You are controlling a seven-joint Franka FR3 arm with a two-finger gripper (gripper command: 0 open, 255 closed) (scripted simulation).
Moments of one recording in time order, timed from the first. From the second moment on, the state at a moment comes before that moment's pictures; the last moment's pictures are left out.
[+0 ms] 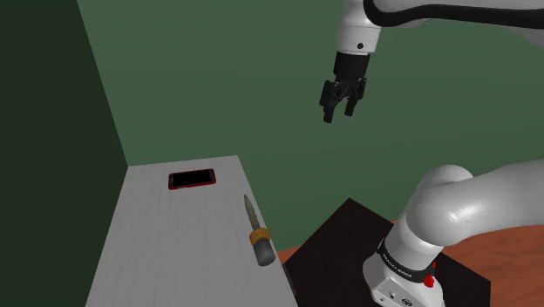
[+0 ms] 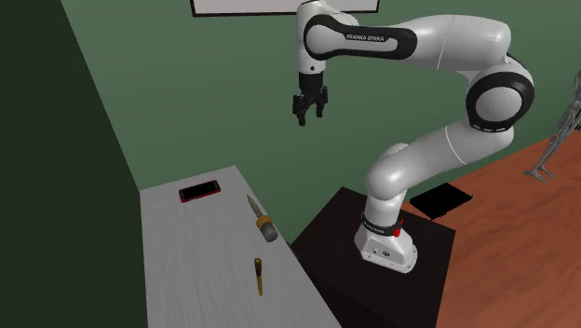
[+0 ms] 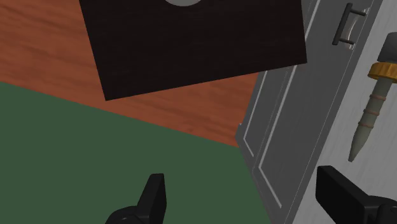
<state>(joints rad) -0.02 -0.80 0.06 -2.35 0.03 1.51 0.16</state>
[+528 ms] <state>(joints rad) 0.00 -0.79 0.21 -2.46 0.12 1.63 0.34</state>
